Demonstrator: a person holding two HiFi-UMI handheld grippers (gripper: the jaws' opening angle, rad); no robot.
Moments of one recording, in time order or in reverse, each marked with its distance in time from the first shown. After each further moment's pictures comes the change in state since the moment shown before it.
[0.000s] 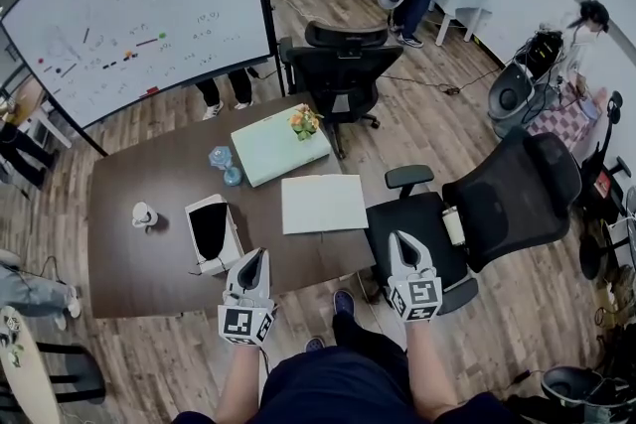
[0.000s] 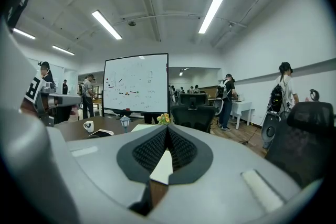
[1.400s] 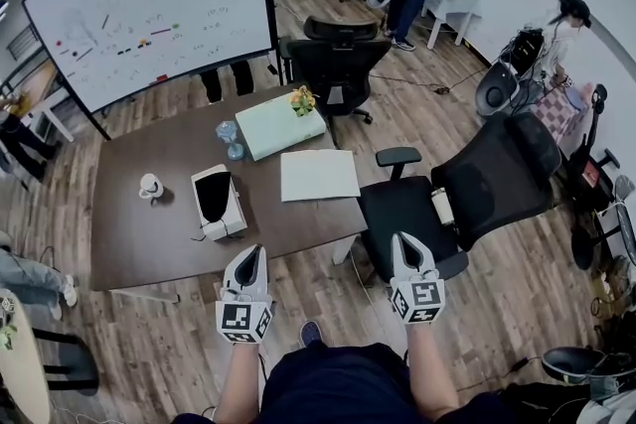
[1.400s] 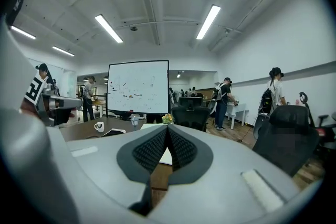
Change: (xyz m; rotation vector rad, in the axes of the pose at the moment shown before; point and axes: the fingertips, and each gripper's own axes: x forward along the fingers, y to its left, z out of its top) left arm -0.137 -0.056 0.012 -0.019 0.038 0.041; right arm -0.156 0.049 0.001 0.006 -0.015 -0.036
